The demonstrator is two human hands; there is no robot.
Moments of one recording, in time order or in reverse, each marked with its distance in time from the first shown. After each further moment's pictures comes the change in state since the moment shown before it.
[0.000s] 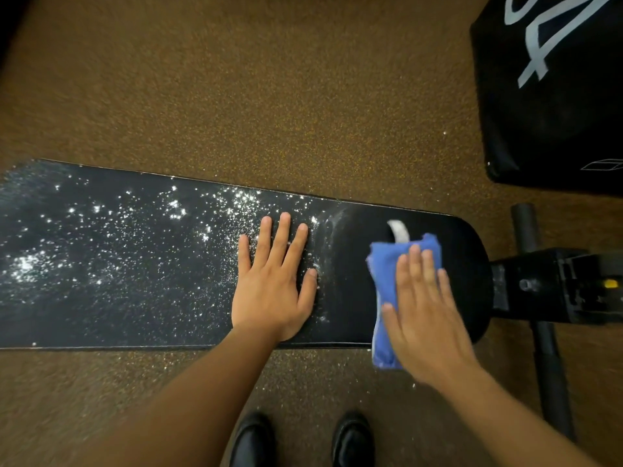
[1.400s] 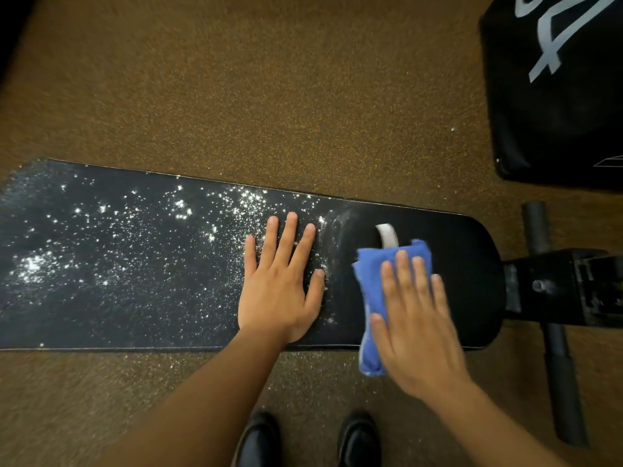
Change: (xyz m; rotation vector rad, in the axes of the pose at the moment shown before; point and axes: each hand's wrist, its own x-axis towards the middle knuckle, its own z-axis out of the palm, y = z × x) left_hand 0.000 -0.001 0.001 -0.022 0.009 0.001; right_hand -0.007 -0.024 0.003 0.035 0.010 -0.044
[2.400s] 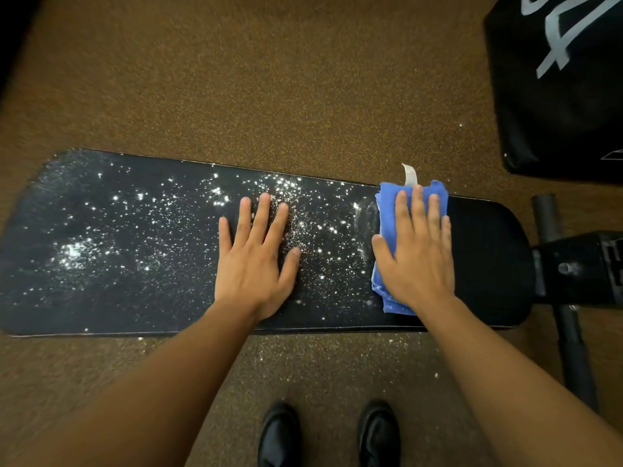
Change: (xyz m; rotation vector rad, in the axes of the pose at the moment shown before) left_hand -0.008 -0.082 -0.026 0.019 -0.018 -0.031; right_hand 0.077 -0.041 -0.009 0.143 0.086 0.225
